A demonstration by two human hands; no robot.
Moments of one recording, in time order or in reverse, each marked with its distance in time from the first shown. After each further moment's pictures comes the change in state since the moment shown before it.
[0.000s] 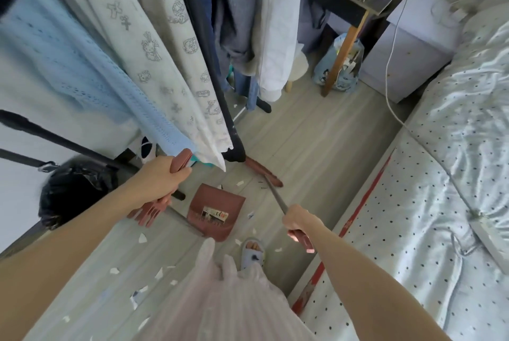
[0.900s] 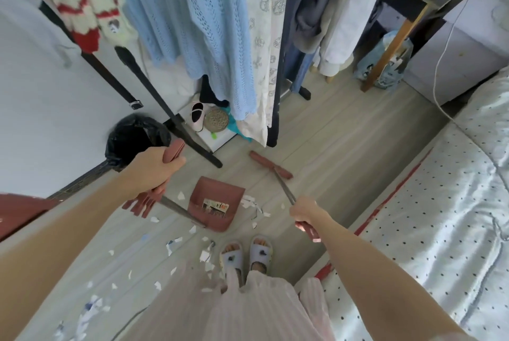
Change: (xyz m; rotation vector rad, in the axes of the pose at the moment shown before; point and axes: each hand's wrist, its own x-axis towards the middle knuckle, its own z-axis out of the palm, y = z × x) left_hand -0.136 -0.161 -0.037 -0.030 0.131 -0.094; right_hand -0.059 -0.018 0.149 0.167 0.017 -0.116
